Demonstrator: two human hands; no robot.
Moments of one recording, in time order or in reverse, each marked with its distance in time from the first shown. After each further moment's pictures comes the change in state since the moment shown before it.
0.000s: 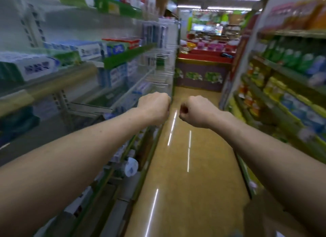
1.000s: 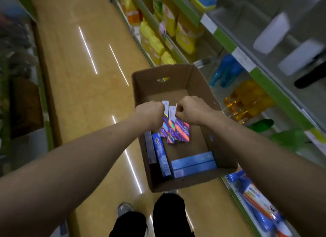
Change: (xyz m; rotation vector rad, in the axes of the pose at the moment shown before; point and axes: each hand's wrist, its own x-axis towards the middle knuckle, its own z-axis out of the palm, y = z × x) left_hand -0.117 0.459 0.314 0.036 -0.768 0.626; right_hand -0.409 0.357 0.186 0.310 -0.365 0.814
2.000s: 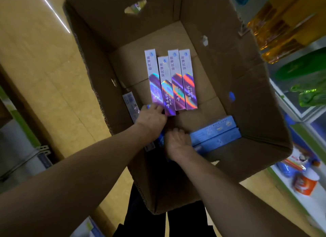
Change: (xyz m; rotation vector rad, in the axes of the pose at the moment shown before) left_hand 0.106 -0.001 0.212 0.425 -0.289 0.376; right_hand 0.043 0.038 0.295 0.162 -0.411 0.380
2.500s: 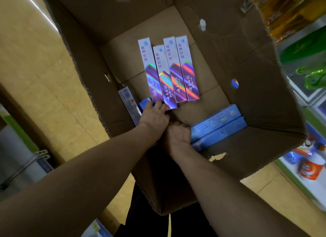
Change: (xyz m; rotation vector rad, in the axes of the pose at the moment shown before) left_hand 0.017 0.010 0.025 0.205 -0.018 0.069; right_hand 0.025 -0.012 0.031 0.027 0.203 0.126
